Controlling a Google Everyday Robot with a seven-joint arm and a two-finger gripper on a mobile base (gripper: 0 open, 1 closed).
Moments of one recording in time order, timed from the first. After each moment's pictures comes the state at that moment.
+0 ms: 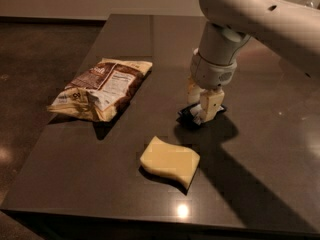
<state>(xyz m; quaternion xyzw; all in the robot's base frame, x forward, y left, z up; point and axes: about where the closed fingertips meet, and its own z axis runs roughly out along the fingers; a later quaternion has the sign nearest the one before) 0.540 -0.105 0.842 -0.85 0.52 0.02 0.07</state>
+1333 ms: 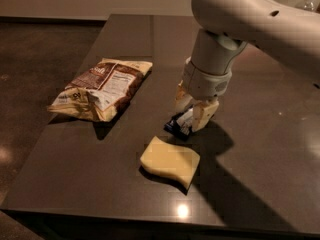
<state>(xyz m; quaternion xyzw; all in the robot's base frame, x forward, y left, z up) 0.498 -0.082 0.843 -0.88 0.47 0.04 0.07</state>
